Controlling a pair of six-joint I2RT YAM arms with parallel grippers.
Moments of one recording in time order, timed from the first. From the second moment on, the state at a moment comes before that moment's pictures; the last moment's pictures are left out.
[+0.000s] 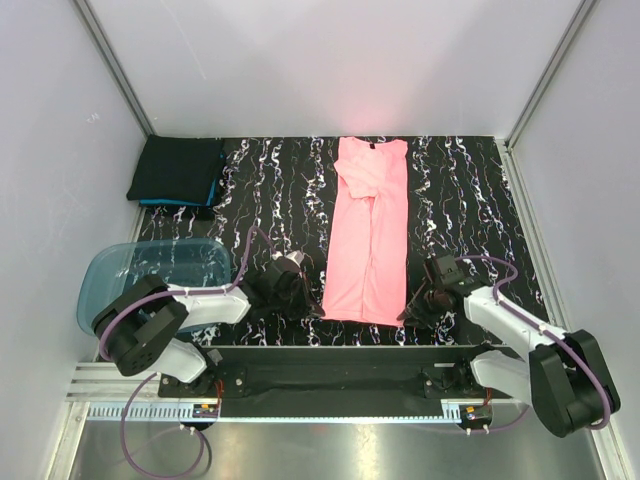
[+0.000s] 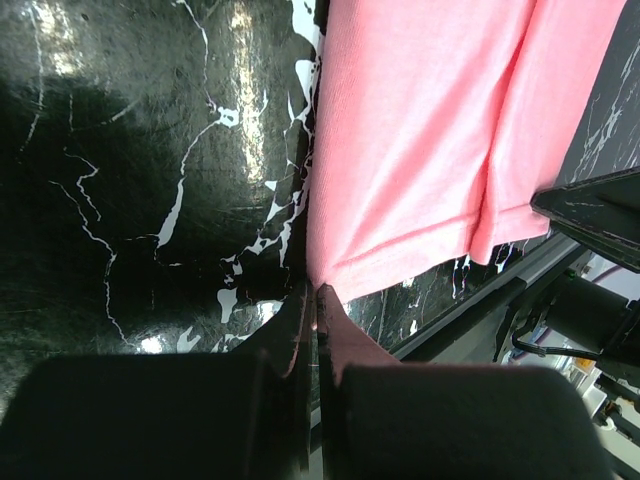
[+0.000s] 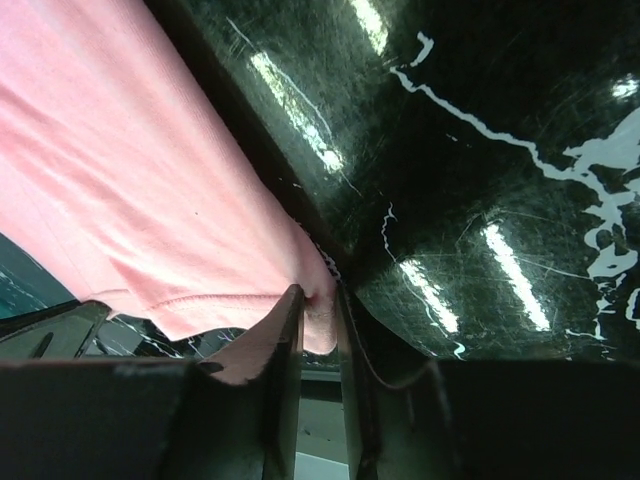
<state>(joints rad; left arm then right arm) -0.81 1.44 0.48 0.13 0.21 -1.04 0.37 1.11 0.44 -0.54 -0.19 1.06</state>
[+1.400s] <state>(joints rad) -0.81 1.44 0.48 0.13 0.22 -1.03 0.53 1.05 0.45 -0.62 -0.06 1.16</state>
